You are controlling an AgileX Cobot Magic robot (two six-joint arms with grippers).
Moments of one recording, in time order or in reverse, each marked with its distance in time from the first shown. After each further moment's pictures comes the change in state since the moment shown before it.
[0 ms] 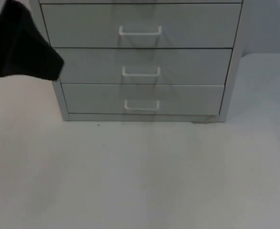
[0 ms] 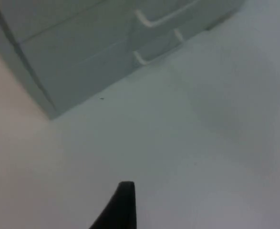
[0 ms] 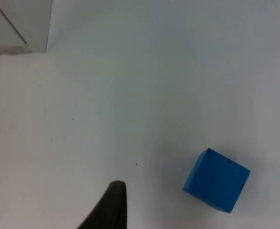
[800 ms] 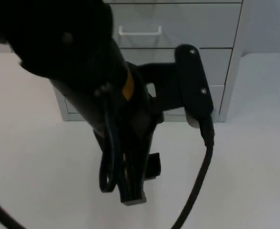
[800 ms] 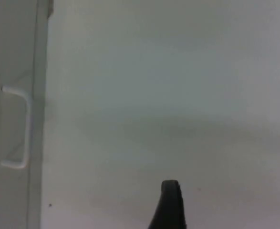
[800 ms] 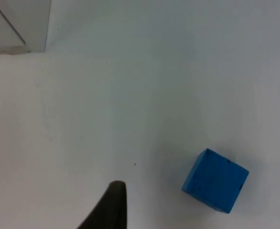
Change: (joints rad) right arm 0.000 0.000 0.000 -0.007 0.000 0.000; left arm -0.469 0.588 -0.105 0.498 -0.187 0.095
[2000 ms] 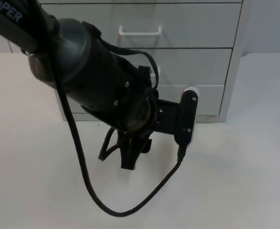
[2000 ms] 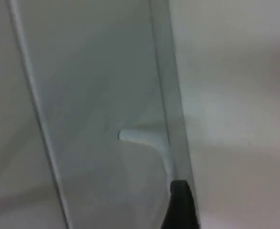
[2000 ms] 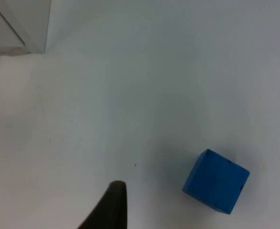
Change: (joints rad) right arm 0.000 0.000 0.004 0.000 -0.010 0.004; left arm 0.130 0.459 -0.149 1.258 -0.187 -0.772
